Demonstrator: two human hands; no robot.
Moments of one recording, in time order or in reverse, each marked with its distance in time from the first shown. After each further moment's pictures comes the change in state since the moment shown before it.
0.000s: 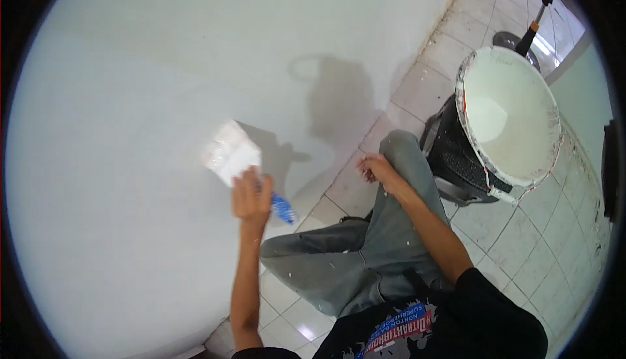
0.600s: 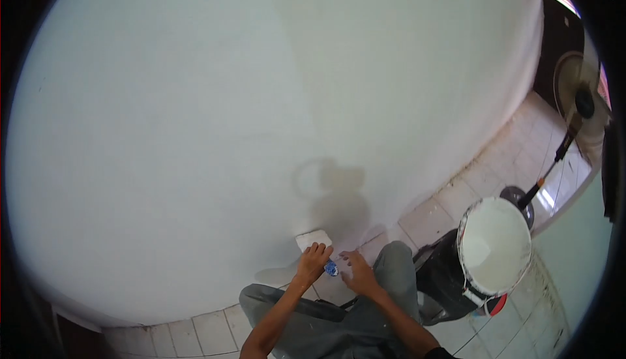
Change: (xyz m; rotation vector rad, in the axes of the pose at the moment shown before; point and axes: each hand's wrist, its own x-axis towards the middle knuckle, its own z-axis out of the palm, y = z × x) left_hand -0.057 0.094 0.068 -0.482 -0.249 -0.265; right_hand -0.059 -0.014 0.081 -0.930 -0.067 -1.019
